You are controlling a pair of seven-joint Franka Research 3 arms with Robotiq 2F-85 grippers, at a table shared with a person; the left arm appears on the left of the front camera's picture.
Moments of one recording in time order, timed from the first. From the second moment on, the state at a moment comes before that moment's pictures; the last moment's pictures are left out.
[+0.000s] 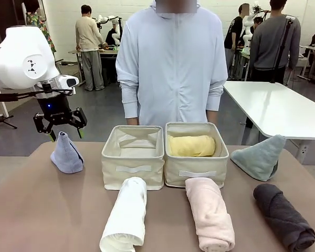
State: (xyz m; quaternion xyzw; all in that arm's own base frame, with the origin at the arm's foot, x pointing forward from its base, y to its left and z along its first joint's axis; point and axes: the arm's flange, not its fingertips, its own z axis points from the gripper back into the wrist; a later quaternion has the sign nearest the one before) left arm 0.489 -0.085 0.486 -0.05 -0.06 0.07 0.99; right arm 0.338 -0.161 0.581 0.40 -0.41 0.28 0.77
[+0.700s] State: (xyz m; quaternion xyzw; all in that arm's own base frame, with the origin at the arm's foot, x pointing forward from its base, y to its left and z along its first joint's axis) left arm 0.545 -0.072 0.431 -0.03 -0.01 0.12 0.99; right arm 0.338 -0.161 0.581 0.40 -0.41 0.29 0.77
